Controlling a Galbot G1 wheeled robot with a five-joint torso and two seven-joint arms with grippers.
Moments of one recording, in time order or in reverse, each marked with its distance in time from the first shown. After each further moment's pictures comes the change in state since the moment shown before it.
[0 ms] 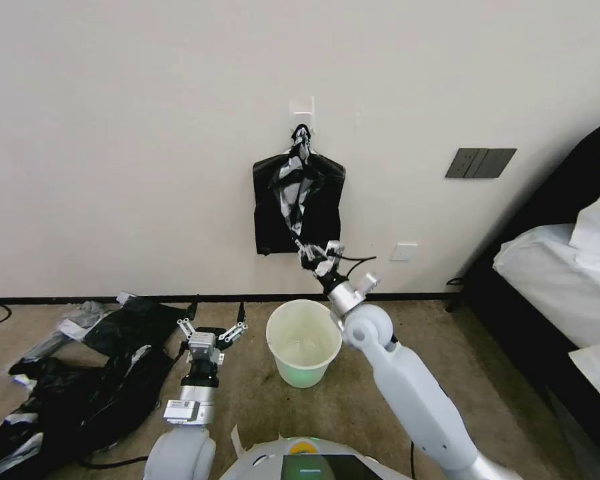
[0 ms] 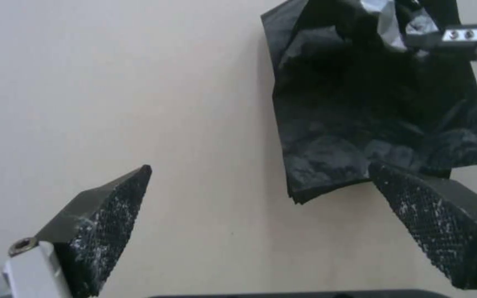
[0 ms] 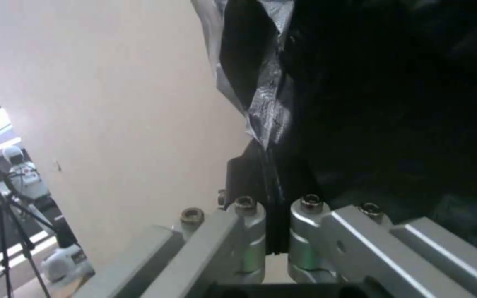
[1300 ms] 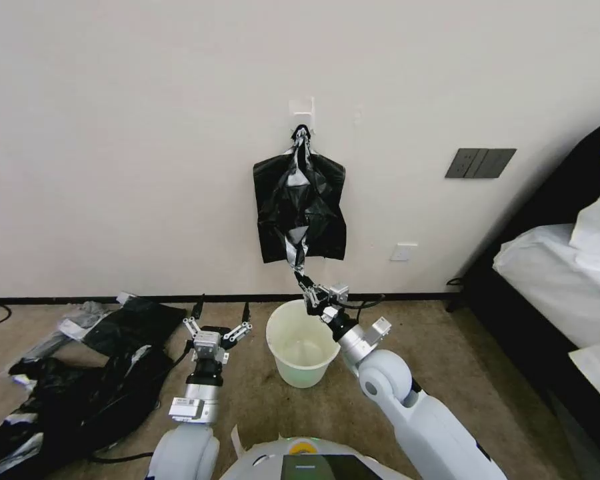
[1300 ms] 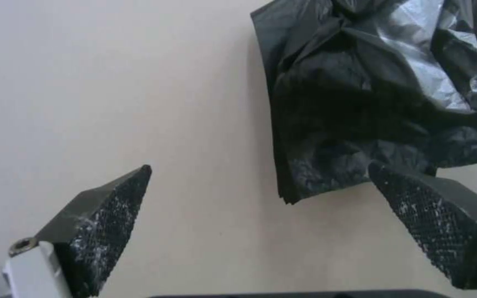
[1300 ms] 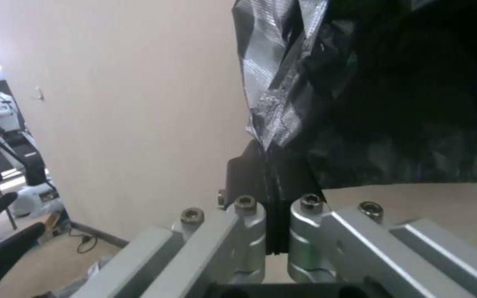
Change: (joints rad) left arm -0.015 0.013 0.027 0.010 -0.002 0.008 -0.003; right arm -0.258 -0.106 0.008 0.125 -0.227 0.067 -0.041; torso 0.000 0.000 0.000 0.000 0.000
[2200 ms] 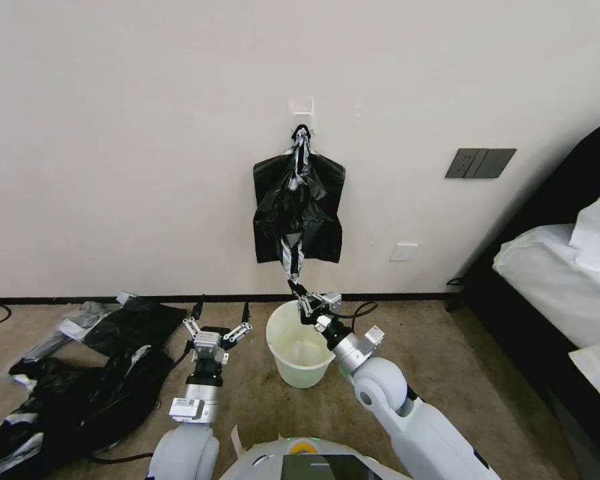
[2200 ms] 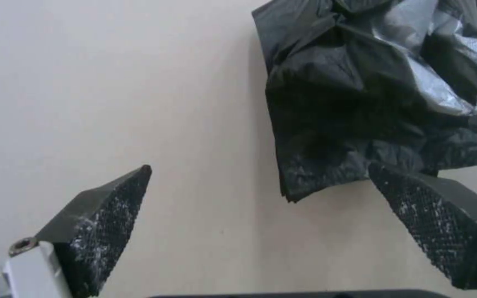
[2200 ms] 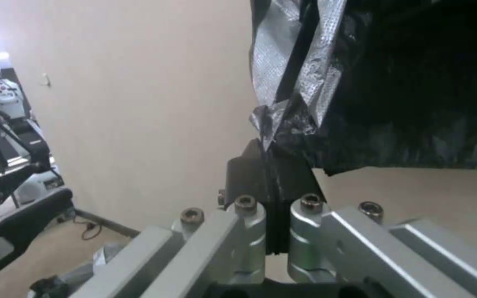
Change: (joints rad) left arm 0.002 -0.001 -0.005 0.003 0.001 -0.004 0.000; right arm -0.017 0.007 -0.036 -0.003 -0.053 0.015 0.004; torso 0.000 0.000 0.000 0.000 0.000
